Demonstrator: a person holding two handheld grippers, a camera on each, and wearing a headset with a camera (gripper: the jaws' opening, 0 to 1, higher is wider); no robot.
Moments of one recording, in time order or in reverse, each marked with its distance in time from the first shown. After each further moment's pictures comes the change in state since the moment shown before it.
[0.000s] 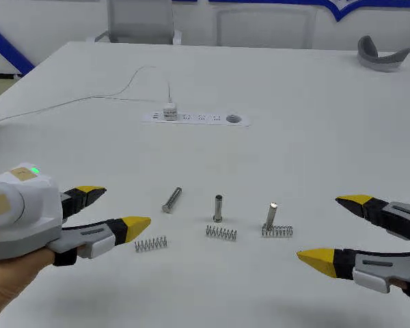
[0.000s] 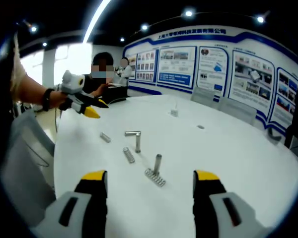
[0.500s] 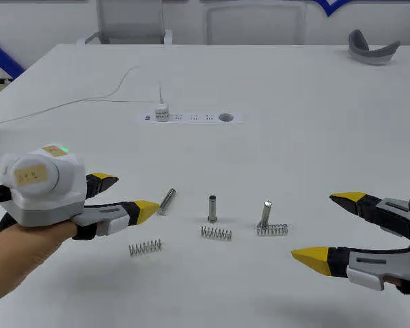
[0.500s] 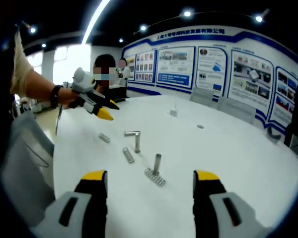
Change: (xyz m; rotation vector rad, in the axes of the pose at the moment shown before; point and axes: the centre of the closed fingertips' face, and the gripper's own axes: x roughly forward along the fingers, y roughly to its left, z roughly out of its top) left arm 0.045 0.001 0.009 0.058 0.081 -0.028; right arm 0.001 -0.001 -0.001 0.010 -0.007 -0.006
